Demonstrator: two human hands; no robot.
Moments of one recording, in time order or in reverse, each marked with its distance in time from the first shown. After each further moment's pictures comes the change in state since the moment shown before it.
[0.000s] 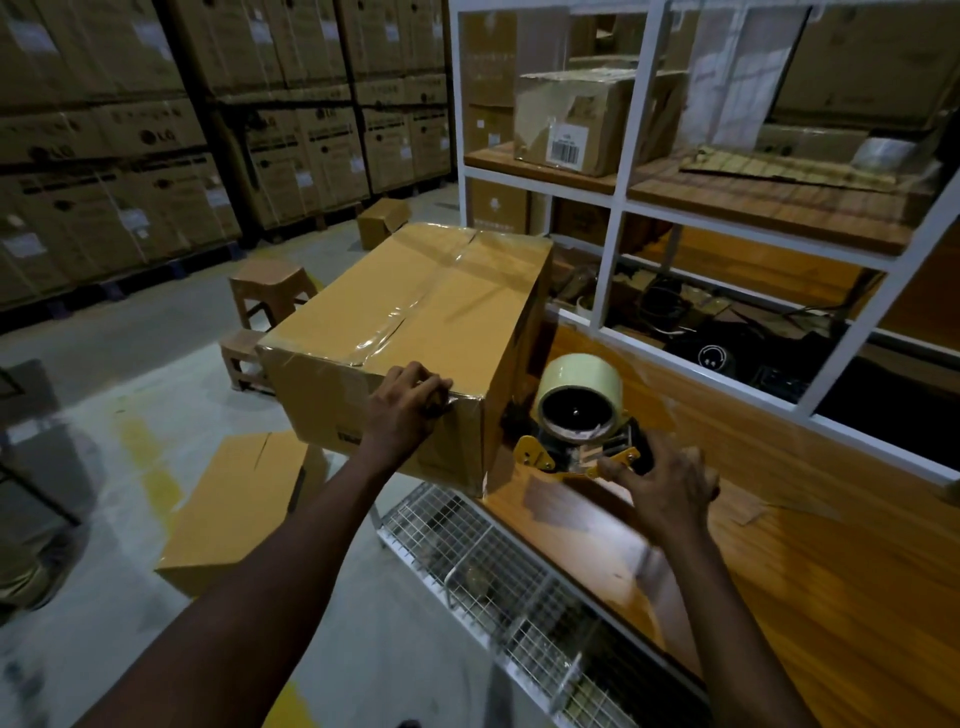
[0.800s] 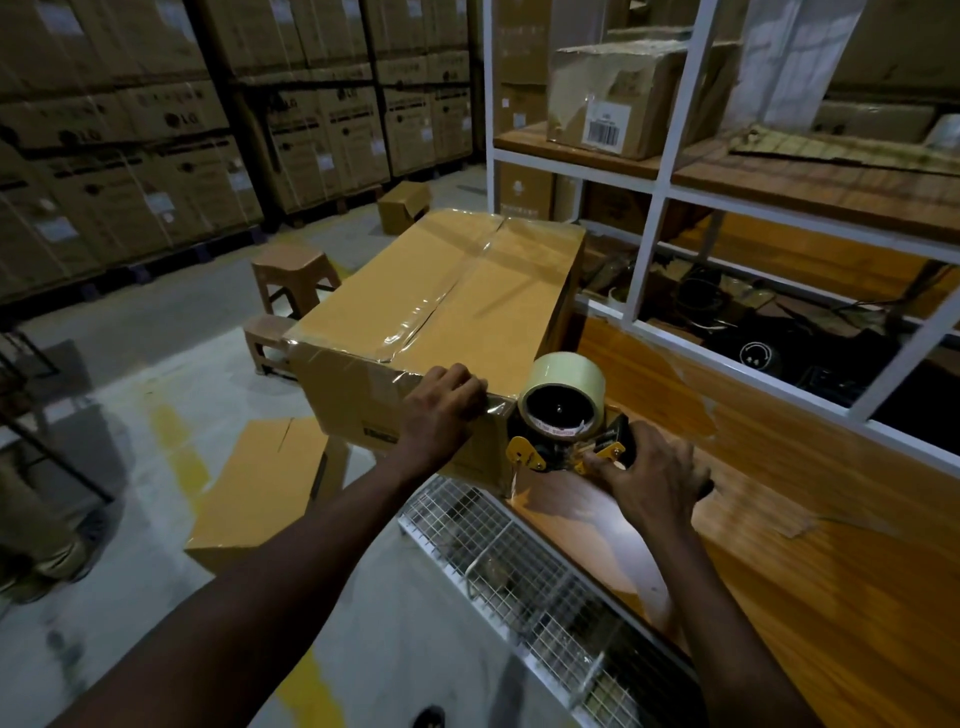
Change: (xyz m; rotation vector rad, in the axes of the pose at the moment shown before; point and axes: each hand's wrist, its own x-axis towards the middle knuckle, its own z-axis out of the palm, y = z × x) left_hand 0.004 0.006 0.004 -0.004 0.048 0.068; right_hand 0.017 -0.042 0.051 -0.090 -0.015 -0.009
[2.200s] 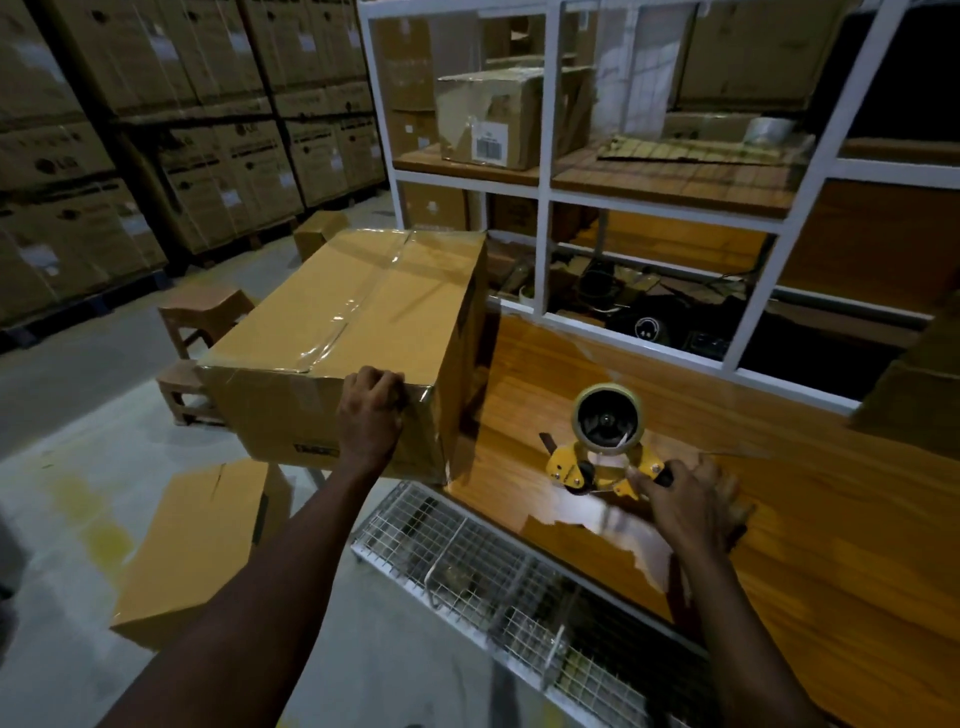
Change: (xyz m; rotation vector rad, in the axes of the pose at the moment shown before) left_hand -0.007 0.028 -0.008 -0.078 -0.035 -0.296; right_hand -0.063 0.120 -0.055 -0.055 -0.108 0.515
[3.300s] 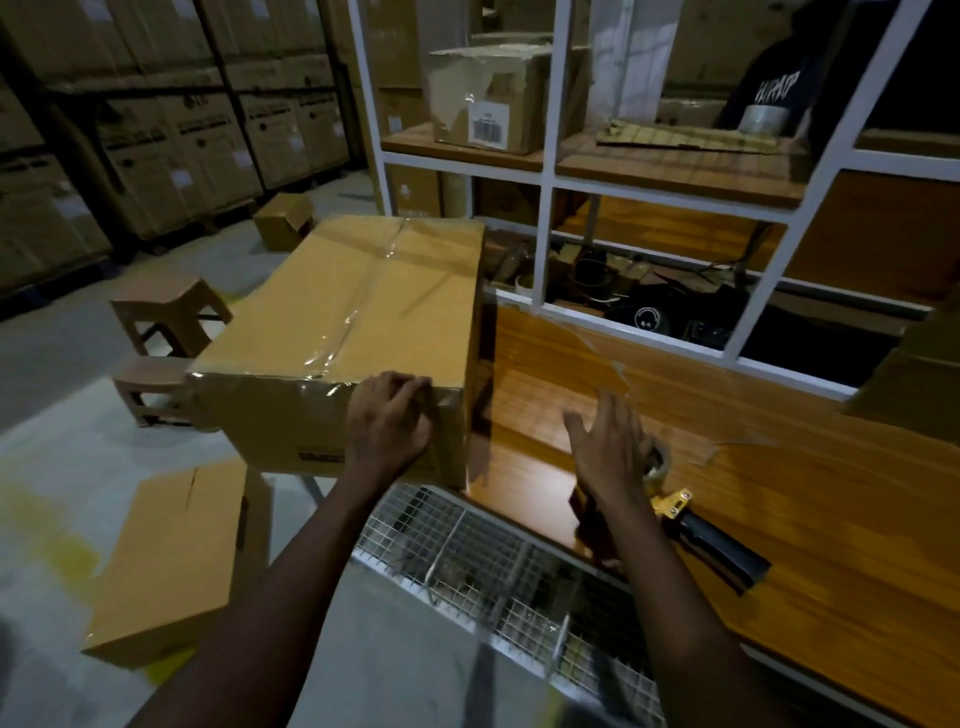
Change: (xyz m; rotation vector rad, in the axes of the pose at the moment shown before) left_hand 0.005 -0.022 -0.005 -0.093 -0.067 0.220; right_hand -0.019 -0.132 0.037 0.119 0.073 -0.183
